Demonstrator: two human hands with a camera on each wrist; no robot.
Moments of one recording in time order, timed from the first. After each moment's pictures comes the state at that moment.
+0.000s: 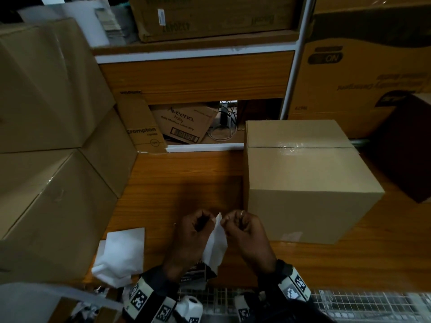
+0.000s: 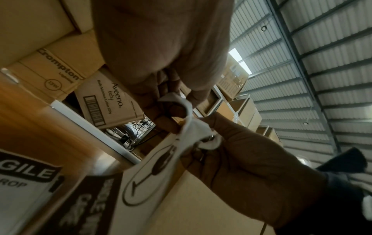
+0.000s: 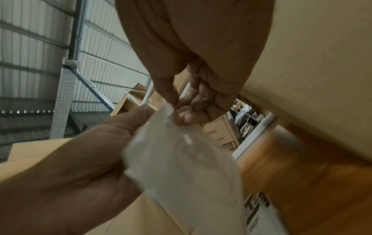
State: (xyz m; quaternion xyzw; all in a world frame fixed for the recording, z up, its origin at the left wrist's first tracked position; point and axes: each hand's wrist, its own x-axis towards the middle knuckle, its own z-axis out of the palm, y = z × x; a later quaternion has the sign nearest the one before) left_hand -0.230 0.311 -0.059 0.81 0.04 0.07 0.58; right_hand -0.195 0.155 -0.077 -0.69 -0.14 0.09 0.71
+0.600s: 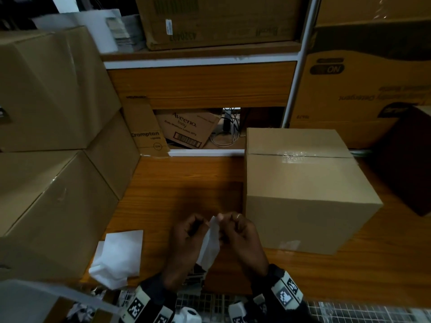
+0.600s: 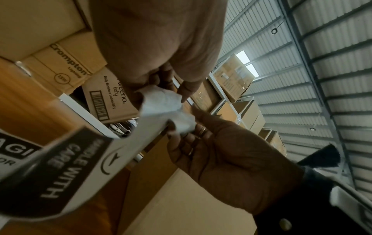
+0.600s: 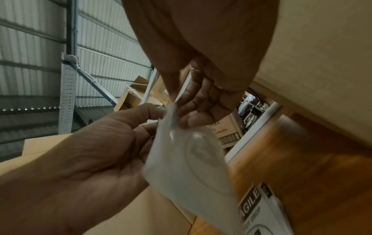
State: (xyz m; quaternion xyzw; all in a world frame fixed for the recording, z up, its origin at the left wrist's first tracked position) left_hand -0.237 0.300 -0.054 0.76 0.12 0.12 0.62; right_hand -0.193 0.159 -0.075 -0.63 -0.14 0.11 0.75
